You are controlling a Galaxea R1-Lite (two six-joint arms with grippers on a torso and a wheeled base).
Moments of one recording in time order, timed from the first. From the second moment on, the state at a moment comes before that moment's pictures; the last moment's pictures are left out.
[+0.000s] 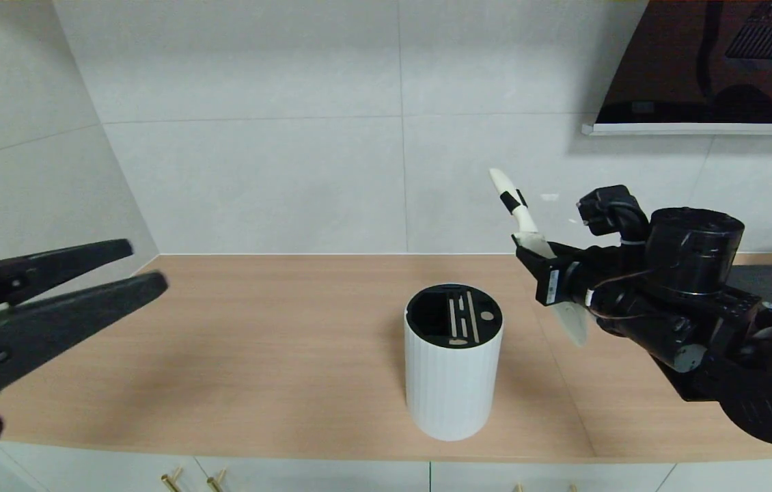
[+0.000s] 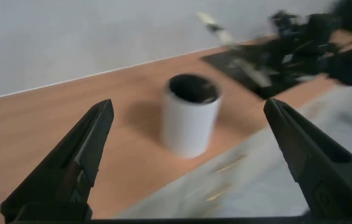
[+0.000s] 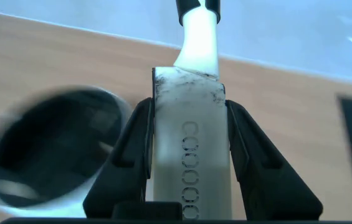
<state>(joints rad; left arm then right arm) -0.23 1.02 -0.68 -0.31 -0.52 -0.18 0.54 1.80 -0.77 -0.98 -0.20 0.02</state>
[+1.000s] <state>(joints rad) -0.57 1.60 -0.60 -1.04 -0.37 -0.72 0.90 1.73 -0.77 -0.92 -0.30 0.08</state>
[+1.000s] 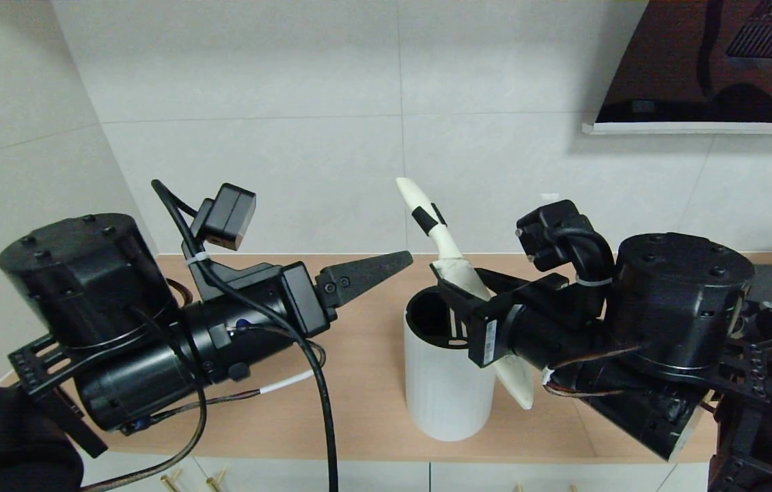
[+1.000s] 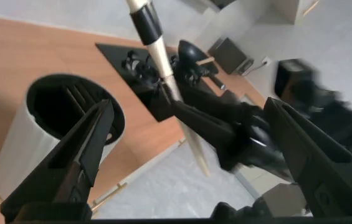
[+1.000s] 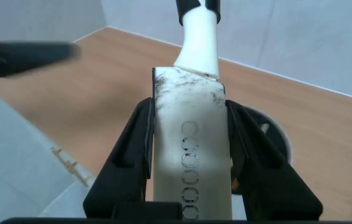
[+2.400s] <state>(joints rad) -0.58 1.71 -0.58 -1.21 -0.28 -0.71 1.04 1.74 -0.73 -0.92 -0.23 0.18</state>
